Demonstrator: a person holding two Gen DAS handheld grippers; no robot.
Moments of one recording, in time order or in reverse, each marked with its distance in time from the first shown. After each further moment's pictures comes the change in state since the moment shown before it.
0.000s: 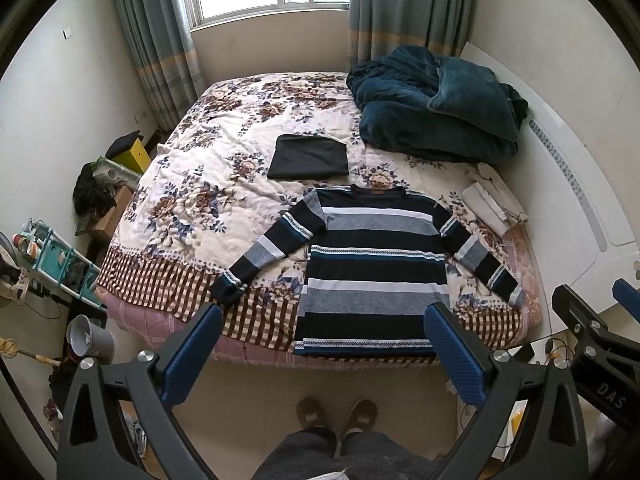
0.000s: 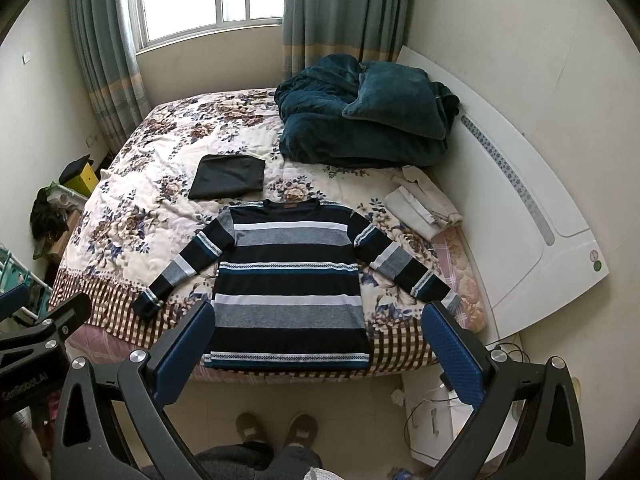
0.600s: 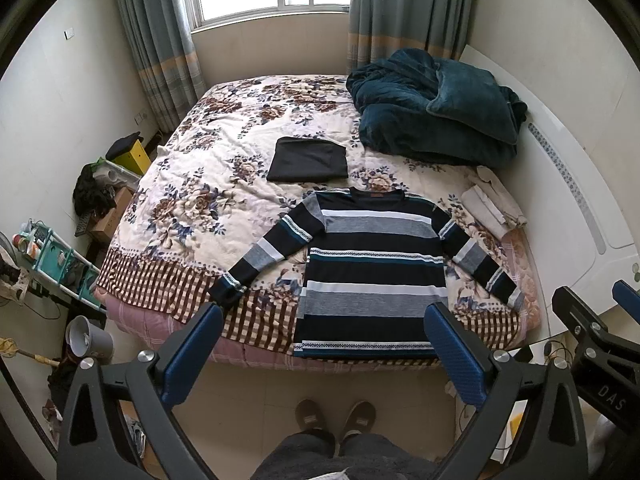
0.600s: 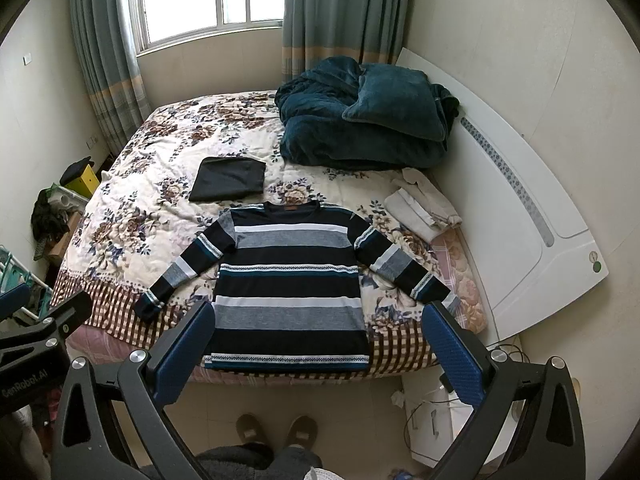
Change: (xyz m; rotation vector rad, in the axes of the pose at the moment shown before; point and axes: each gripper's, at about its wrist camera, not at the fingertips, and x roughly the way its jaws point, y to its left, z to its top) left arm 0.000 -0.001 0.002 -0.002 -0.004 -0.002; right arm -0.001 -0.001 0.000 -0.002 -0.003 0.003
